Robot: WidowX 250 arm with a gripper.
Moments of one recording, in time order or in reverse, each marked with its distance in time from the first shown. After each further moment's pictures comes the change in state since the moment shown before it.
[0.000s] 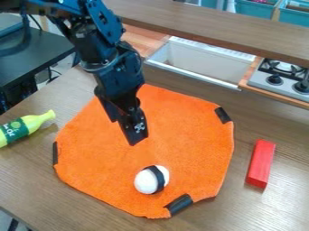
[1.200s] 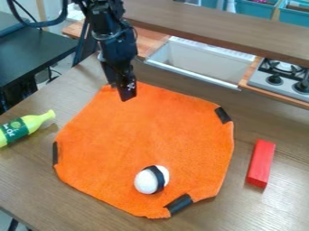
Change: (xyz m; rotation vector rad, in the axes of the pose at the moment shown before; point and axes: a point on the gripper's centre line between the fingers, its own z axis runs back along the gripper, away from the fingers) arm 0.035 0.122 -0.039 0.099 0.073 -0.055
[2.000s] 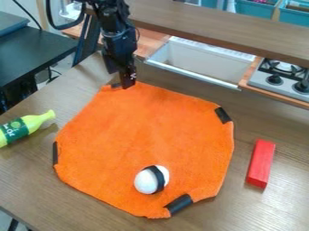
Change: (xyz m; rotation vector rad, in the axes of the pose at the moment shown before) arm 0.020 0.069 -0.042 0.090 0.042 0.091
